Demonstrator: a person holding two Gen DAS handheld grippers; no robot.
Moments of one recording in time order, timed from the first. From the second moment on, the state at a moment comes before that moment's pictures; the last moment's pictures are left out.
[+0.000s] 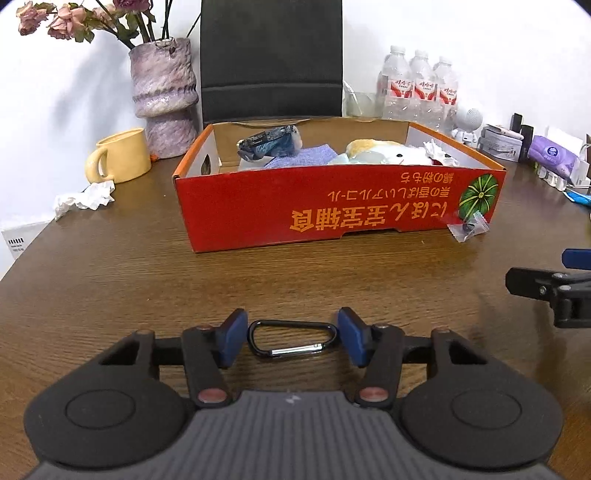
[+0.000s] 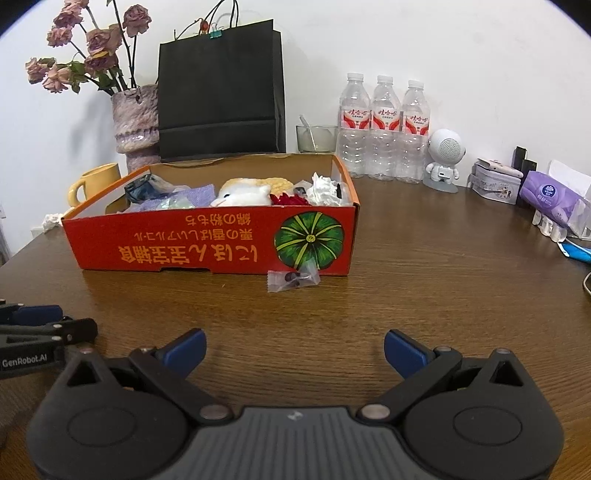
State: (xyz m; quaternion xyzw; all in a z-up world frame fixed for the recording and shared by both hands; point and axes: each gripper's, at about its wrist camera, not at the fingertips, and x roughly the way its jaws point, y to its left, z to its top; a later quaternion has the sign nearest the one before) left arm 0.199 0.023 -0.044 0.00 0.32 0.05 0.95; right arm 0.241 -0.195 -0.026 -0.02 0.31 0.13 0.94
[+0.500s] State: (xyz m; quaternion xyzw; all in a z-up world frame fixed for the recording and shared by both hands) left arm 0.236 0.037 -0.028 -0.05 0.28 0.04 0.96; right arm 0.289 -0.182 -0.036 -0.05 0.30 0.11 0.95
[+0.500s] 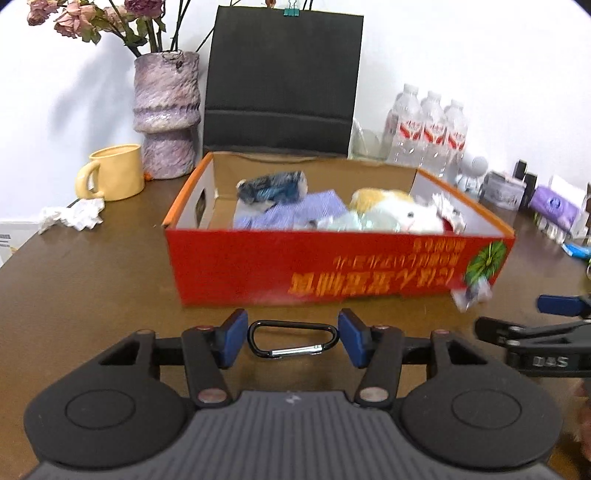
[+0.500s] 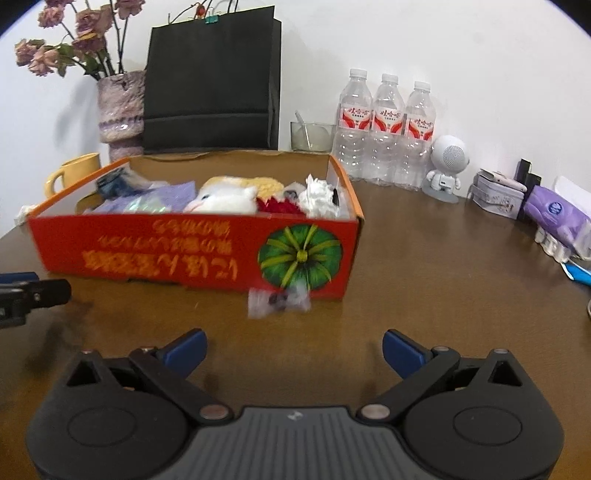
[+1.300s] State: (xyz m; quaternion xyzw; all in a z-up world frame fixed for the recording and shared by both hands) left arm 0.235 0.050 -0.032 -0.07 0.27 0.03 0.96; right arm 0.296 -0.181 -0.030 0.00 0.30 0.17 0.94
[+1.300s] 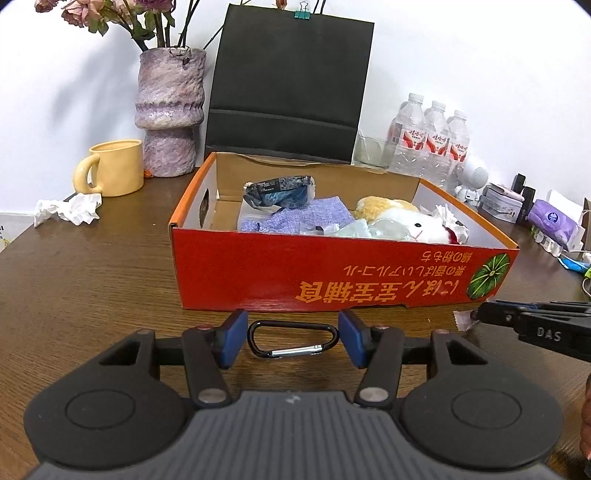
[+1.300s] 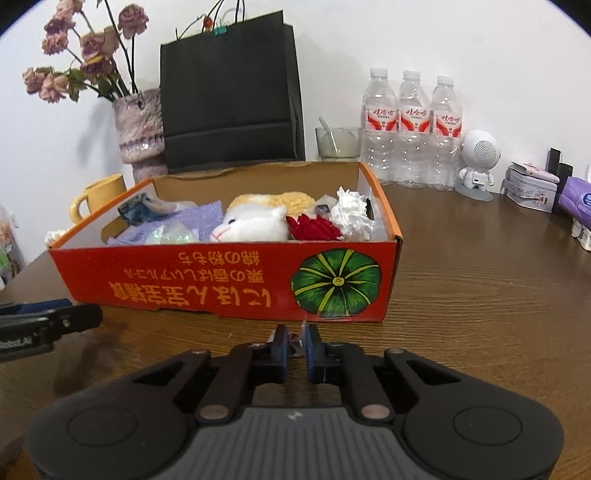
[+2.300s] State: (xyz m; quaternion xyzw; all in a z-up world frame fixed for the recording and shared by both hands) left arm 0.344 0.050 0.028 -0.04 0.19 0.01 0.98; right arm 0.391 -0.134 0.035 0.01 0.23 0.21 0.95
